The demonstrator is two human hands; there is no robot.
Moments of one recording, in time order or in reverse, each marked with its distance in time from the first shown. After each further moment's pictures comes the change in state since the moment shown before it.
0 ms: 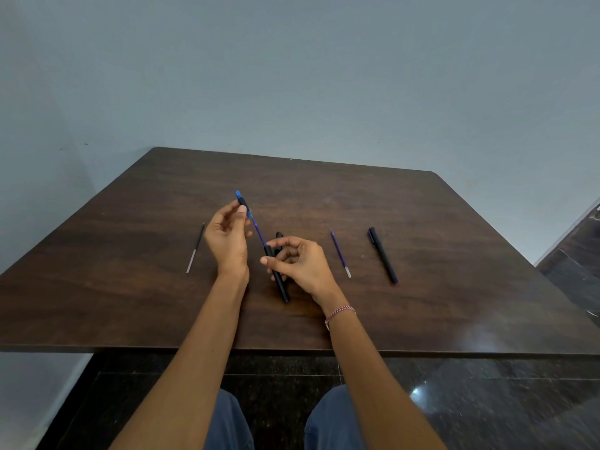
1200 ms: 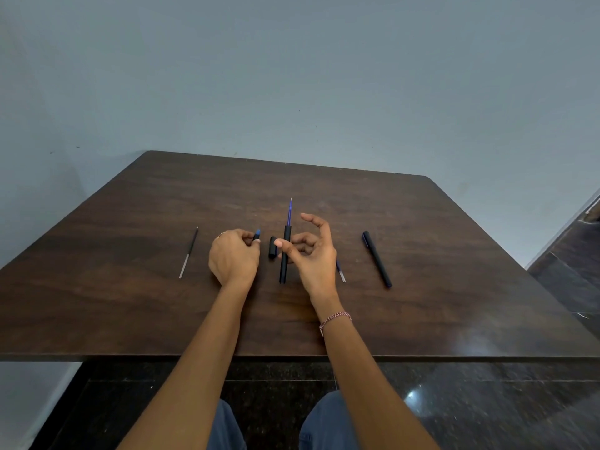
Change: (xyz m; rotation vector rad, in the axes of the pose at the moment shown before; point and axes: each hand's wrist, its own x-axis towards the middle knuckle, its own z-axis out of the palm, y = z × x) left_hand -0.008 -0.007 0.004 1.221 -0.065 0.128; right_hand 0.001 0.000 -0.005 0.129 0.416 -0.197
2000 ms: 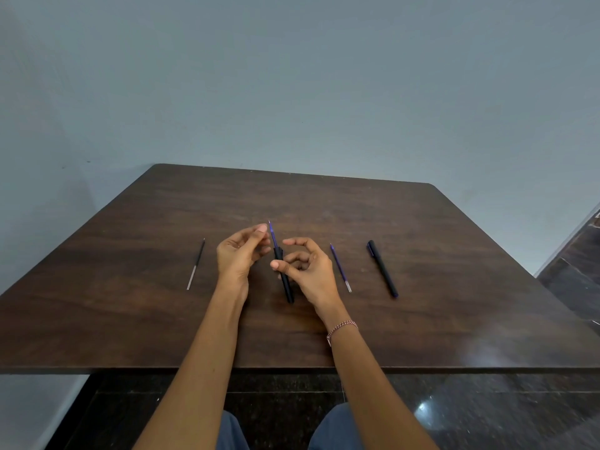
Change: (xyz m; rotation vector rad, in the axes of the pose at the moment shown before) left_hand 0.008 -0.003 -0.009 -1.258 -0.314 -0.156; right_hand 0.005 0.010 0.002 -0.027 -0.183 0.098
